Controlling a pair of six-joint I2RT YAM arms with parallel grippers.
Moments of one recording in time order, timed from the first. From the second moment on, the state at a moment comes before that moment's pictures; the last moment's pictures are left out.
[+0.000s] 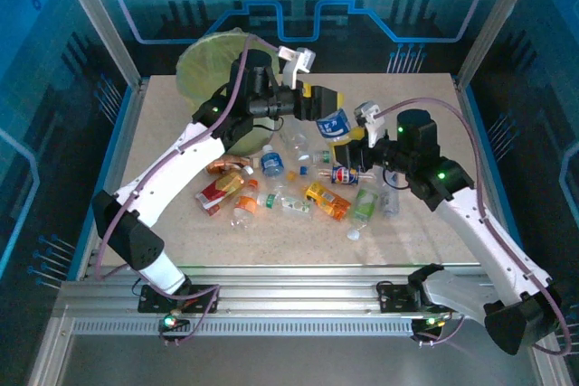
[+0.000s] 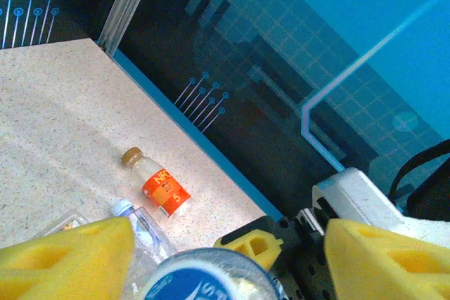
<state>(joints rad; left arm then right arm) -0.59 1.62 1.70 -0.30 0.56 -0.51 0.42 1.06 1.06 -0.43 -0.43 0.02</state>
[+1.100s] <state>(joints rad) -0.47 1.54 1.60 -0.23 0.46 -0.53 0.45 1.07 1.19 -0.53 -0.21 0.00</state>
